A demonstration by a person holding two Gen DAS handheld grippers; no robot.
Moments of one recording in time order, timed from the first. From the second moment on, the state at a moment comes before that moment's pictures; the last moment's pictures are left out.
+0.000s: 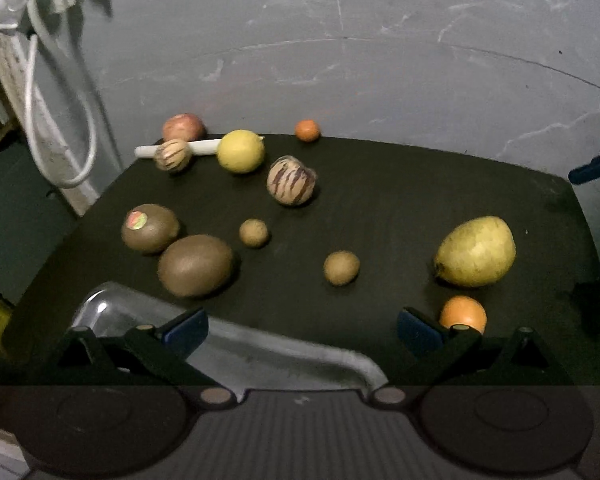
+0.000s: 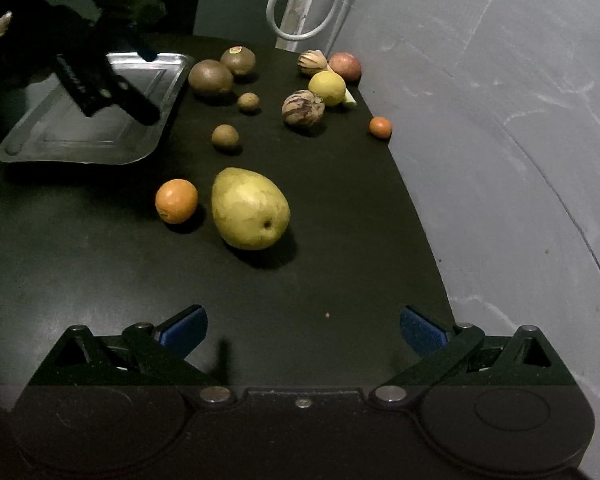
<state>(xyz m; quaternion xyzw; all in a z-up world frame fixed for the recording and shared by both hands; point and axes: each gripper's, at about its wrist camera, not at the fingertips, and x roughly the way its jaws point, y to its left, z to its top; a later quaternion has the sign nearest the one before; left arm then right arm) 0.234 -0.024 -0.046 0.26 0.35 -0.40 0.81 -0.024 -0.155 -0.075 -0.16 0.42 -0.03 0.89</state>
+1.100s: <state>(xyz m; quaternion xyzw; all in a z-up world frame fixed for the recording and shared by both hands) 0.271 -0.068 -0.087 0.23 0.39 -0.44 0.77 0.057 -0.133 -0.096 -0.24 0.43 0.07 0.87</state>
